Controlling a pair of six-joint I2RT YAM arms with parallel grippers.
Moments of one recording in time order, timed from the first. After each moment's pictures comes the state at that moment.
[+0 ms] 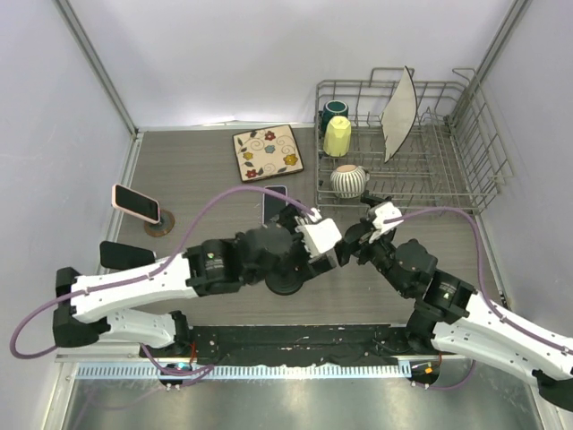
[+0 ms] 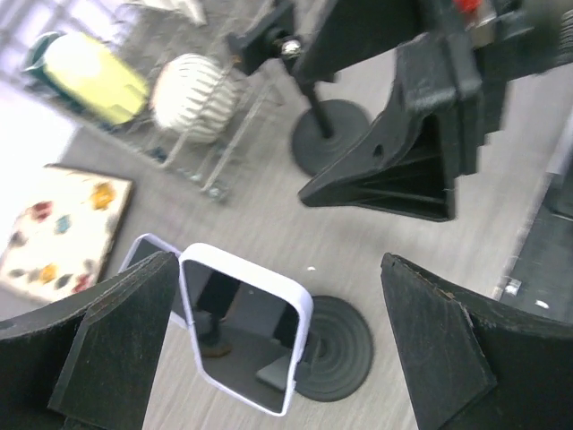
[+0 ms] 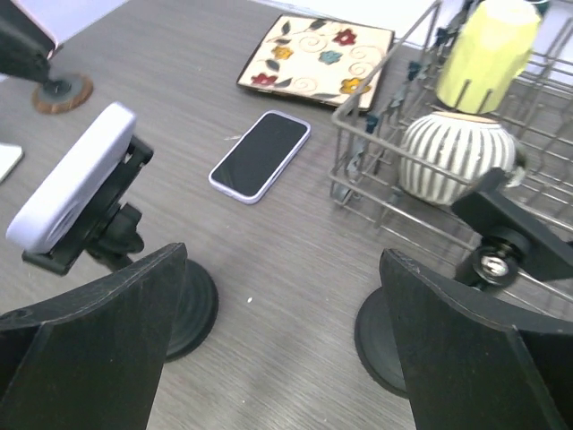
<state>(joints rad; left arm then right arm) -1.25 1.17 1.18 -0.37 -0.23 0.20 0.99 0.59 0.55 -0.10 0.42 0.09</state>
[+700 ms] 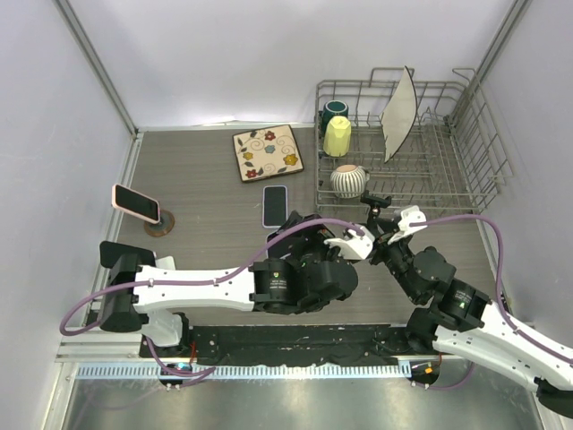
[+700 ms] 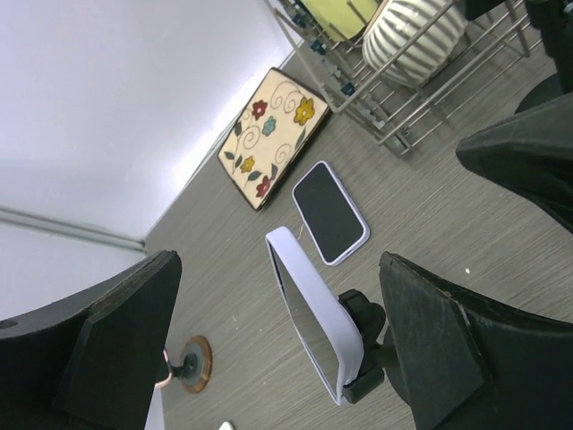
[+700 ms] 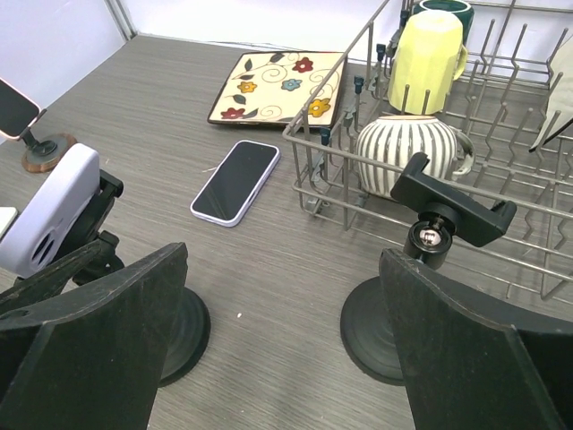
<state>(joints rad) -1.50 1.53 1.36 -0.42 -1.19 0.19 0.99 0.44 0.54 -0.15 0.56 0.16</state>
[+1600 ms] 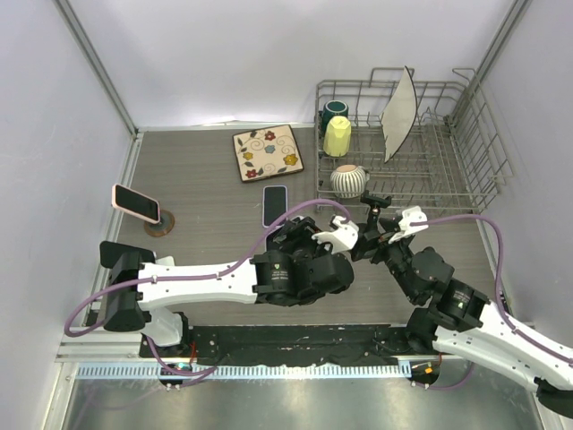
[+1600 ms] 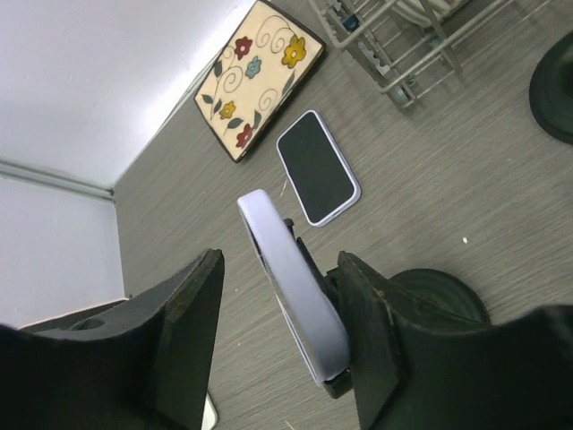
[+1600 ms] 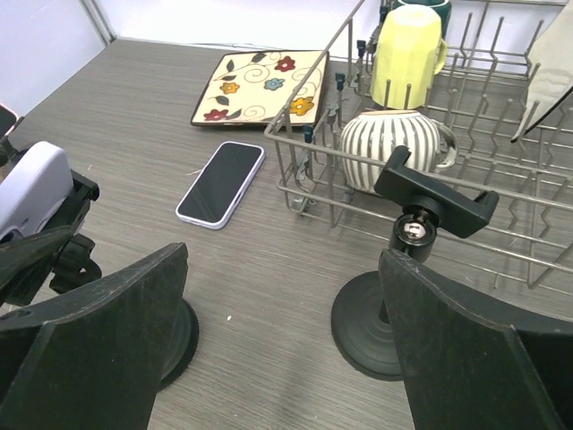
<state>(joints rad) -1.43 1.54 1.36 -0.65 -1.16 -0.10 0.99 0.44 0.53 -0.15 0.62 0.17</state>
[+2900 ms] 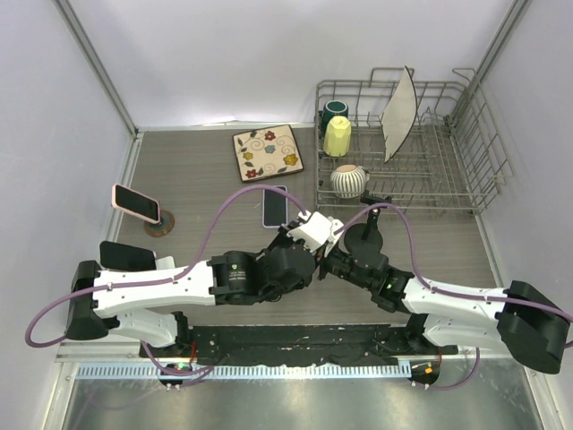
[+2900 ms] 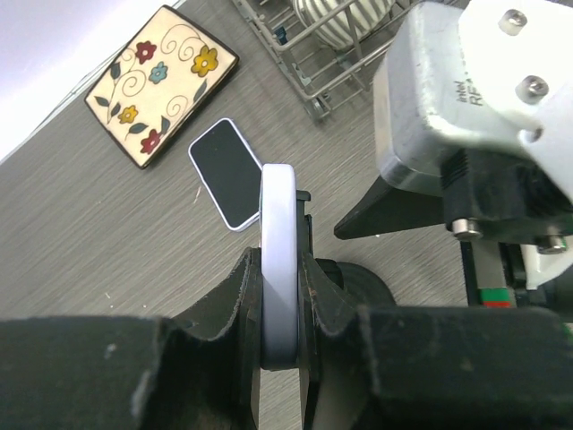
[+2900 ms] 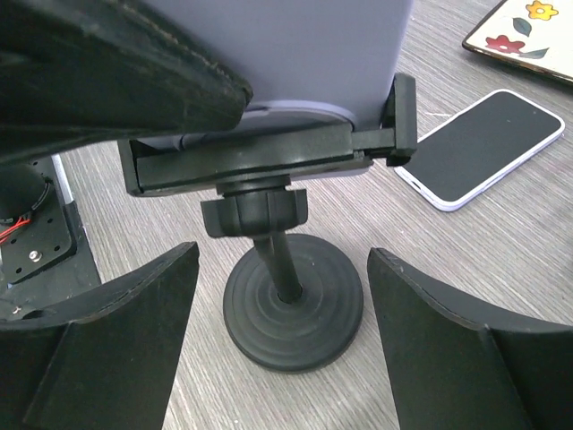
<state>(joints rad) -1.40 1.29 1.15 -0.45 -0.91 -0.14 0.99 1.04 0.35 0.59 -0.02 0.15</state>
